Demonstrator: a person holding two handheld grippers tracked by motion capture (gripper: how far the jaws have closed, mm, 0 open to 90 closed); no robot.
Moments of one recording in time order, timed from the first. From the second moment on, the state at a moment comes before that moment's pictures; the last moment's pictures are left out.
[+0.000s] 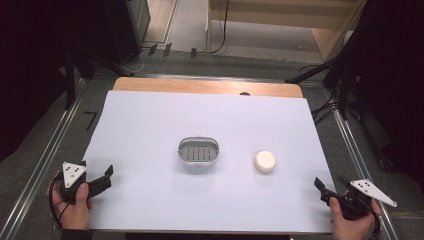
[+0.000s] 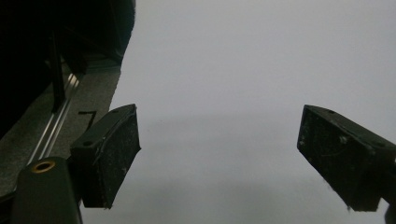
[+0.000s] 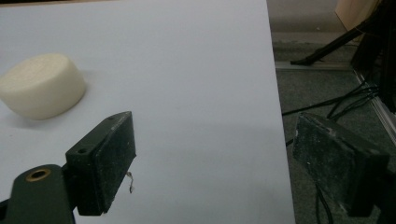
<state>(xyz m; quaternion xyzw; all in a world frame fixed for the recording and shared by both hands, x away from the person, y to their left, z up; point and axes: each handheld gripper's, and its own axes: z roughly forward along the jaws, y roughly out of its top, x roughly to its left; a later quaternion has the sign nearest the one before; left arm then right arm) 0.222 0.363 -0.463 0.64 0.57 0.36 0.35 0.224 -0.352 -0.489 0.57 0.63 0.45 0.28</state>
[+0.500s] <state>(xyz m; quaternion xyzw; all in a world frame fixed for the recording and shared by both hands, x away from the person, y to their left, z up) 0.221 0.364 -0.463 0.64 0.57 0.36 0.36 0.225 -0.347 -0.482 0.56 0.62 0.46 0.29</state>
